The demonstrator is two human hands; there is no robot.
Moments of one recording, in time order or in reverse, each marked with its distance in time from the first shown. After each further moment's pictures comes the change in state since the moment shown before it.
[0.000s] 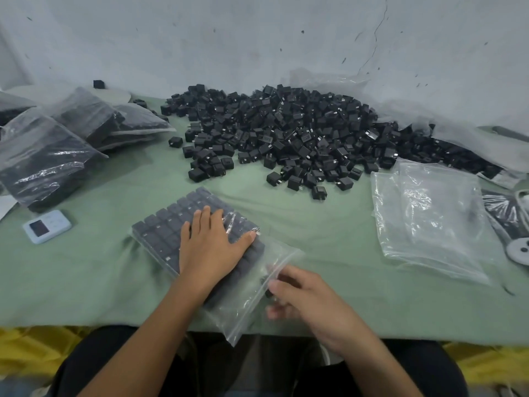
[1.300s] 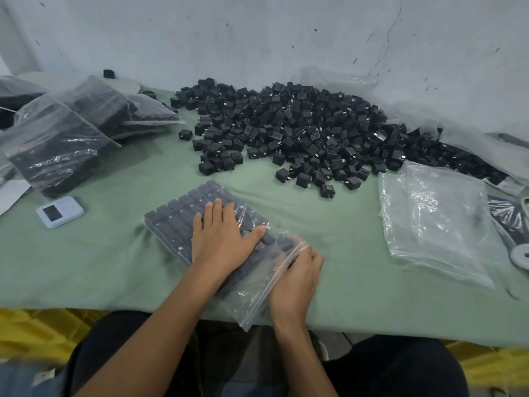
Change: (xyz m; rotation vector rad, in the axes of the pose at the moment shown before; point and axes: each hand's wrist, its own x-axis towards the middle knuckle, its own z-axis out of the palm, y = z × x) left_hand 0.003 -0.002 0.004 0.047 -0.006 0.017; right_hand 0.057 0.040 0.053 -0.343 0.893 -0.379
